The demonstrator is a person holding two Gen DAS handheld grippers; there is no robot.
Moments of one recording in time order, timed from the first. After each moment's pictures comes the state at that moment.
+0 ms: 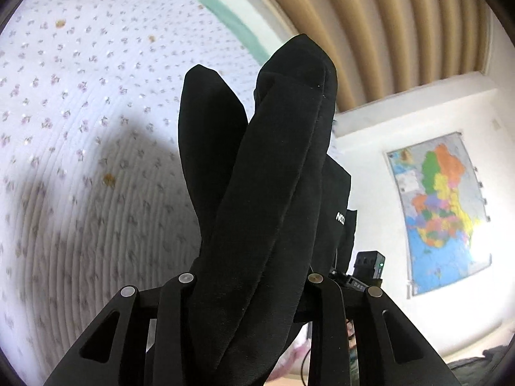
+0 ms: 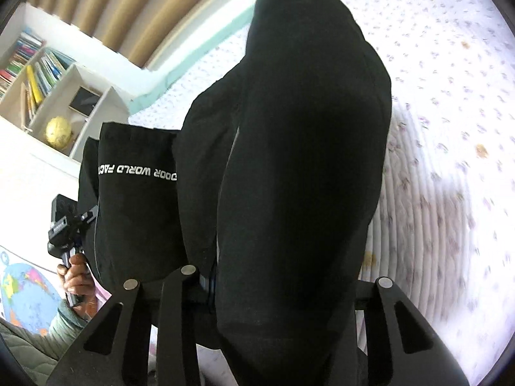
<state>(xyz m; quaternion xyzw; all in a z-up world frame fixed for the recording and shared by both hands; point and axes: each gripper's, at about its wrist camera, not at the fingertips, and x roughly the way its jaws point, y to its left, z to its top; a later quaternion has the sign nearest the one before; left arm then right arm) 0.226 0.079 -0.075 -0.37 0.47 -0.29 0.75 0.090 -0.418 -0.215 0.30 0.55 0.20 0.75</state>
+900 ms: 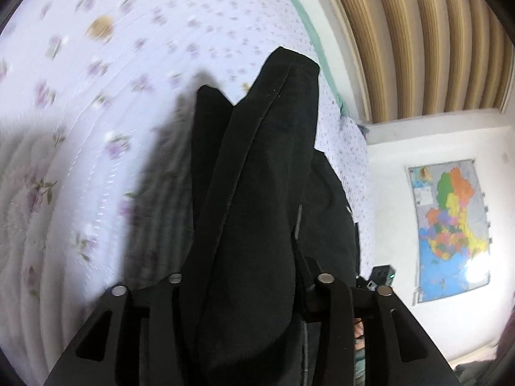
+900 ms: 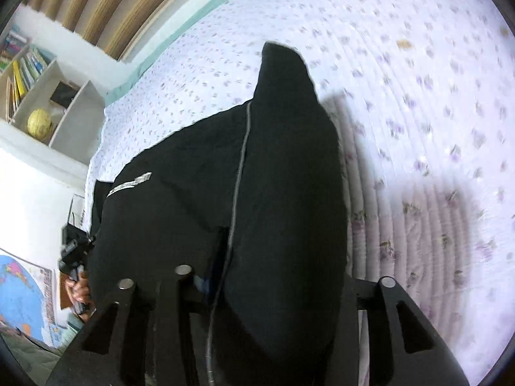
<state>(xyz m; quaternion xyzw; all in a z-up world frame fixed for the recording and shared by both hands) 0.124 0.164 -0.260 -0.45 0.48 -0.24 0.72 0.023 -0.444 -0.307 0.30 0.56 0.16 0.75</state>
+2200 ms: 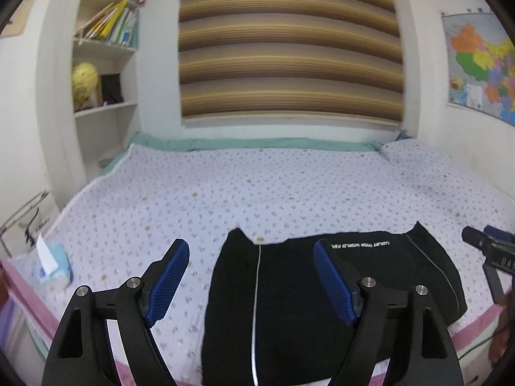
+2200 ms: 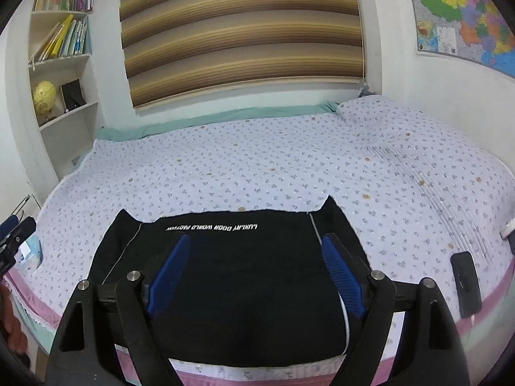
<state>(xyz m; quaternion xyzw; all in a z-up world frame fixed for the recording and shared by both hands) -0.071 0.024 -0.017 0.01 0.22 0.03 0.98 -0.105 -0.266 -0.082 0.09 0.36 -0.01 0.93</state>
